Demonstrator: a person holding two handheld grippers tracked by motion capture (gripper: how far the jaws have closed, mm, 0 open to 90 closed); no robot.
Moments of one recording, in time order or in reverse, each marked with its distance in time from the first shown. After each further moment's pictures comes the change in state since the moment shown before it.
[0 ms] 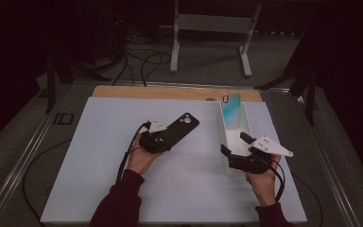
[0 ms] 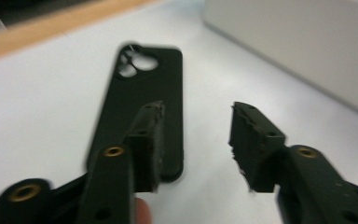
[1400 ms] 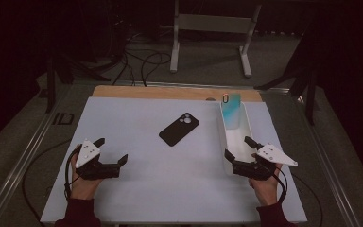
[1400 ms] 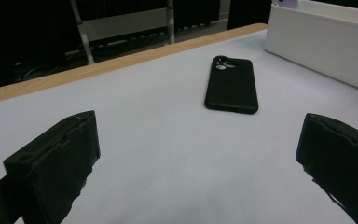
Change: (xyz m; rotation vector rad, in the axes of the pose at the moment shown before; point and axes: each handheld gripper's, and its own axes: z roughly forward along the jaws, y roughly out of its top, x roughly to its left) left arm 0.034 -0.082 -0.135 -0.181 0.215 -0.026; right arm -0.006 -0.020 -0.012 -0.062 -0.013 -0.025
